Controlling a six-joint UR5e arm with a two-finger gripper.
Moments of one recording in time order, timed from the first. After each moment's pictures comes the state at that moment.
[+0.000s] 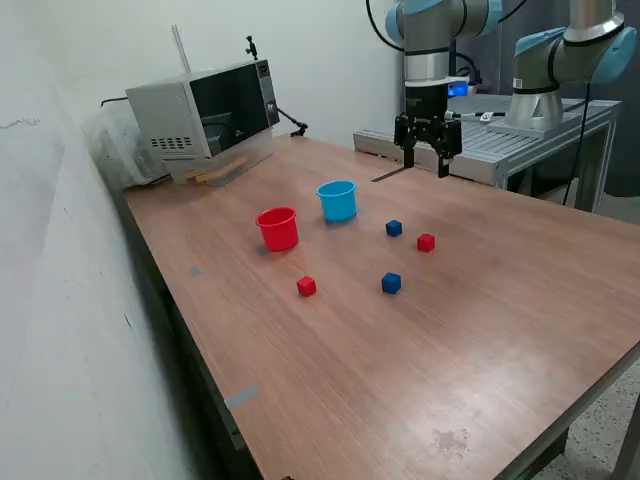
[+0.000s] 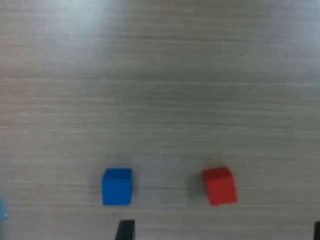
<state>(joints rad) 0.01 -1.21 1.87 -2.31 -1.56 3.17</state>
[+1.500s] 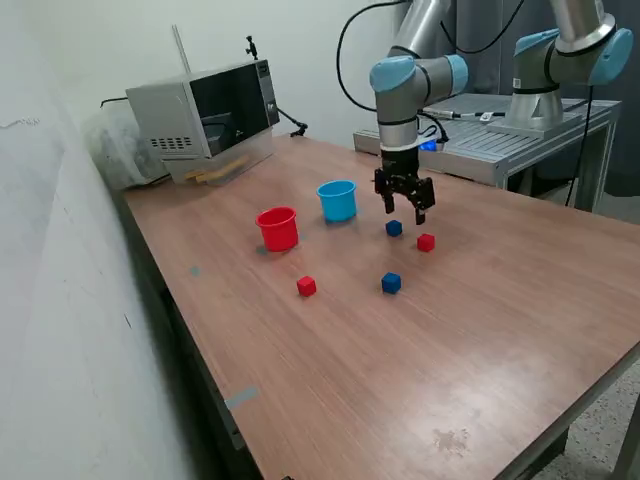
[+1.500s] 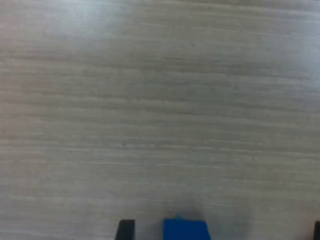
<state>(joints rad) -0.07 -1.00 1.86 -2.44 -1.56 3.02</state>
